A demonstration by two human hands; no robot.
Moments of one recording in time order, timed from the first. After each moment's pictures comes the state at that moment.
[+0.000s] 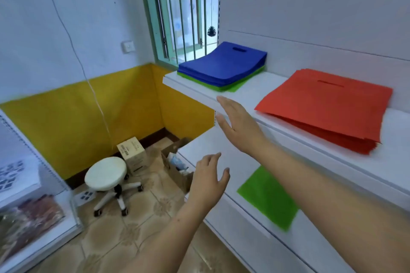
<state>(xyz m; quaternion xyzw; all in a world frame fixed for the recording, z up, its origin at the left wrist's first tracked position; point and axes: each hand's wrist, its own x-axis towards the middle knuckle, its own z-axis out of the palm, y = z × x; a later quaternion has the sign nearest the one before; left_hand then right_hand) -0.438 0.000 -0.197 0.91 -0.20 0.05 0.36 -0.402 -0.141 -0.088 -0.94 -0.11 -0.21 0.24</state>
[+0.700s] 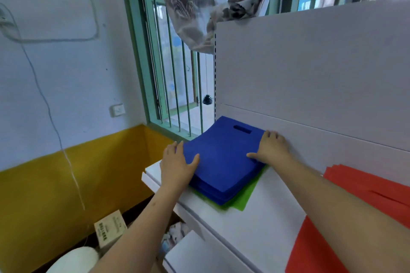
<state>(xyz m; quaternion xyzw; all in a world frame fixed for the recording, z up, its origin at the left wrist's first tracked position) -0.055 -0.042 -0.050 0.94 -0.09 0.17 0.30 -0.081 -0.309 -0.012 -0.97 0.23 -0.04 0.03</state>
